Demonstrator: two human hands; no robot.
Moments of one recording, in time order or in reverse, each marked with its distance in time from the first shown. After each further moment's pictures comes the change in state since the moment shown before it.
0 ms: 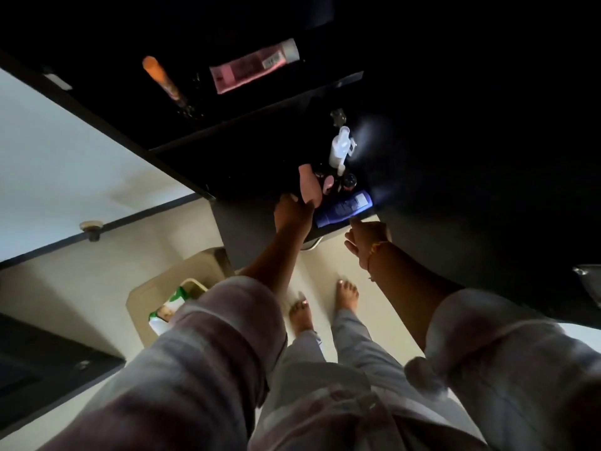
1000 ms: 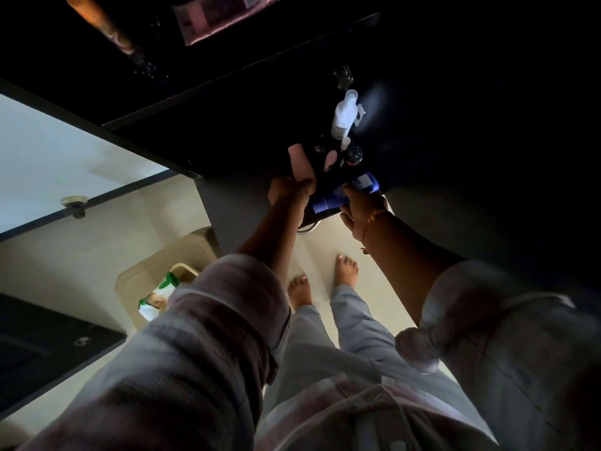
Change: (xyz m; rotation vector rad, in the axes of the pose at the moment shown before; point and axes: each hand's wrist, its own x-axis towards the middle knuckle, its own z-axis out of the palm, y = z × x) left_hand 0.039 -0.013 0.026 -0.257 -0.060 -0.306; right_hand 0.033 -0.007 0.028 0.110 0.032 0.092
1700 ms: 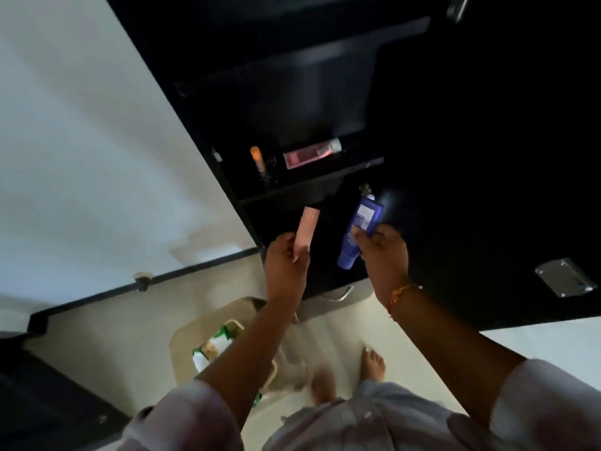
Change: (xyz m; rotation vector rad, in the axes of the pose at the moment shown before) left_hand -0.173 0.000 -0.159 0.126 0.306 0.743; right_hand -0.202 -0.014 -0.003 -0.275 -0.099 -0.919
